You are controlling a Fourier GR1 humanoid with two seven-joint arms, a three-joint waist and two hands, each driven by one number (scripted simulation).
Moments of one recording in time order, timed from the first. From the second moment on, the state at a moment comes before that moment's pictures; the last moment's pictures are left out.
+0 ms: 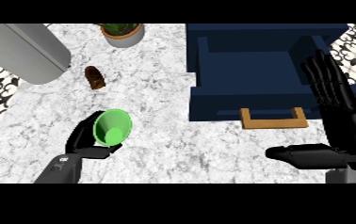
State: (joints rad) left arm -0.43 0.22 0.17 -0.30 -0.04 -0.51 -0.93; right arm -0.08 -0.14 -0.10 -1.93 -0.02 0.17 -0.03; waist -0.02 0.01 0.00
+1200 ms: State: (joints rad) left arm -0.49 0.19 0.35 -0.44 0.18 -0.38 -0.98; right arm -0.08 -0.15 -0.11 -1.91 0.00 0.17 -0.03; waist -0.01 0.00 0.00
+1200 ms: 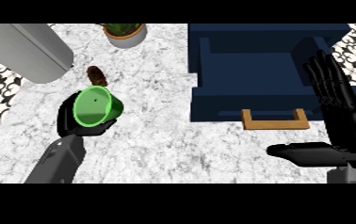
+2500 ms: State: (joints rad) left arm -0.90 0.01 0.03 -1.00 0.15 0.06 -0.36; right arm -0.05 -0.17 -0.17 -1.93 -0.05 0.20 -0.02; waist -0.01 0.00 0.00
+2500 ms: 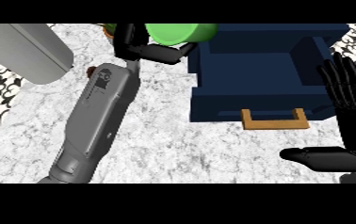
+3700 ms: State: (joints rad) left arm -1.26 0.00 -0.33 -0.52 0.50 0.35 -0.35; right arm -0.08 -0.18 -0.18 -1.88 -0.06 0.24 -0.06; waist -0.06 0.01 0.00
